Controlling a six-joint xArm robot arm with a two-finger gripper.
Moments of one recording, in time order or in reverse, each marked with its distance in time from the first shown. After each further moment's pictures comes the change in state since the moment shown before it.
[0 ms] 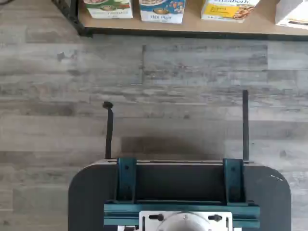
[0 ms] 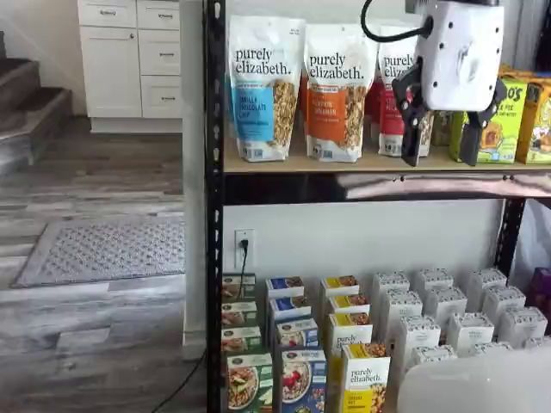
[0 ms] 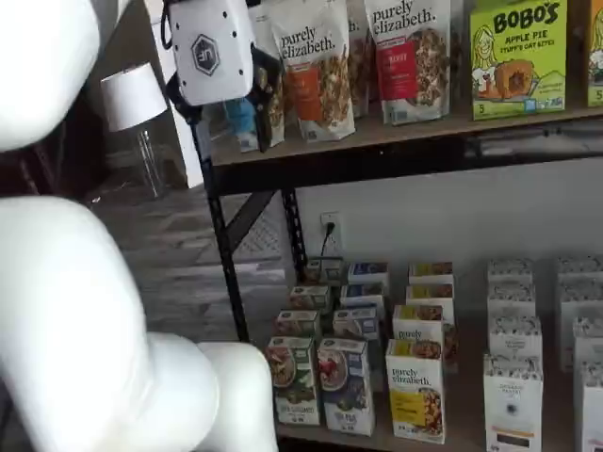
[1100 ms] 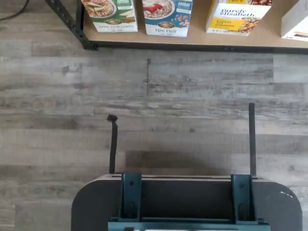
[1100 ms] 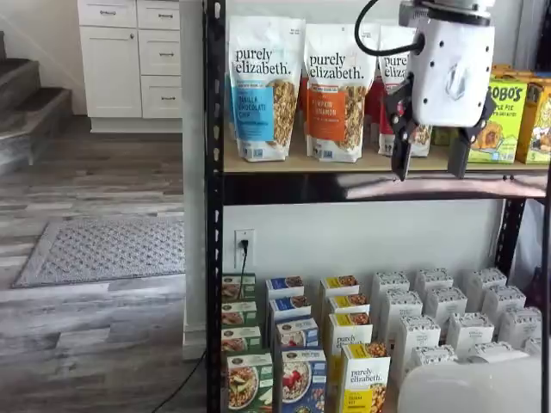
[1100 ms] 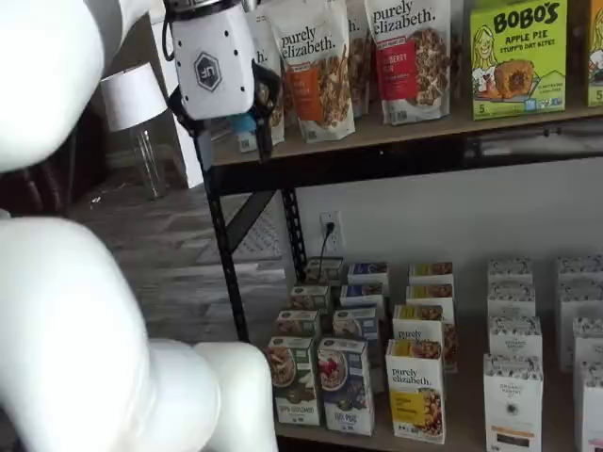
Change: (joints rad) arm 0.023 -0.043 0.089 0.009 -0.090 0.024
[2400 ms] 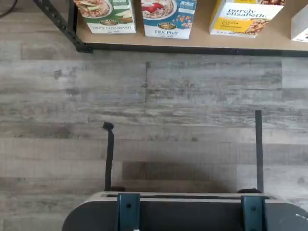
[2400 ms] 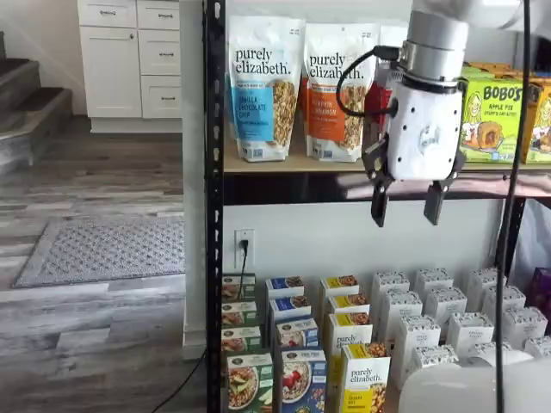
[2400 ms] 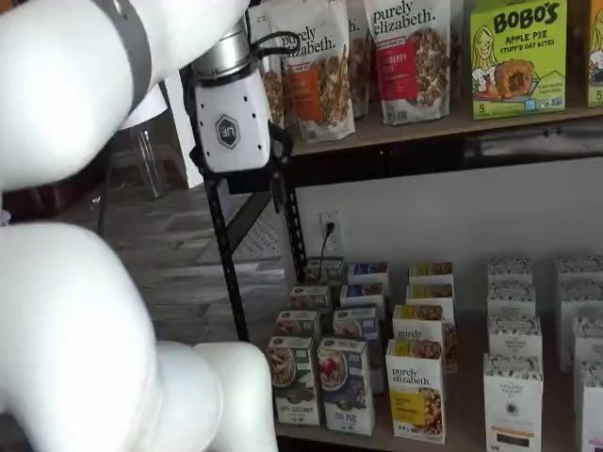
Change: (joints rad) arm 0.035 -0.012 0.229 -0.013 -0.215 0.027
